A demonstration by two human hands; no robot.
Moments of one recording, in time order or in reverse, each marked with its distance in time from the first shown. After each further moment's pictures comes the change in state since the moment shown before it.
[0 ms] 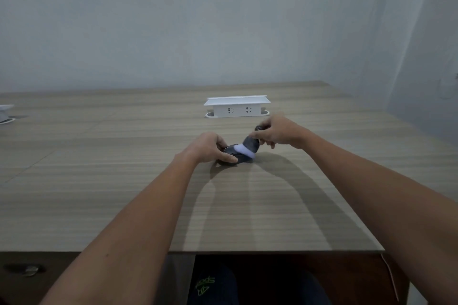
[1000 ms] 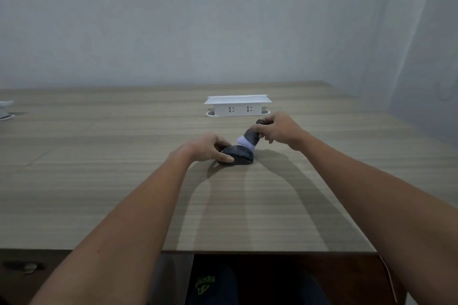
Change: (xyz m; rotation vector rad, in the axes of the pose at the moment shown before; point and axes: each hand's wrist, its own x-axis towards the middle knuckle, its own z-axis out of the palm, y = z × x) left_hand 0.002 -0.009 -0.005 -0.090 -0.156 0.067; right_hand 0.000 0.000 0.007 0.153 0.130 0.019
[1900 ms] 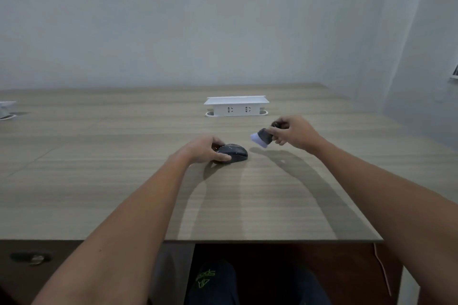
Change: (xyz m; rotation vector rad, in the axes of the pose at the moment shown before) left_hand -0.022 0.001 0.007 0.055 0.113 -0.032; right_hand -0.028 0.023 -0.024 -0.020 0.093 -0.057
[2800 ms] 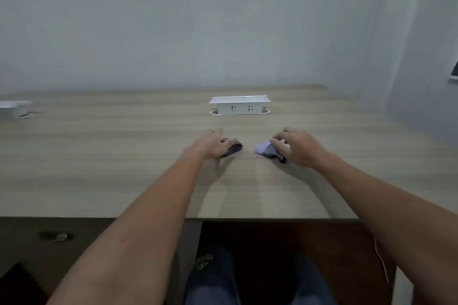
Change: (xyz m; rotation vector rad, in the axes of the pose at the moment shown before) left_hand -0.023 0.033 0.011 0.283 0.120 -0.229; right_hand -0.060 0.009 0.005 -0.660 -0.001 -0.266
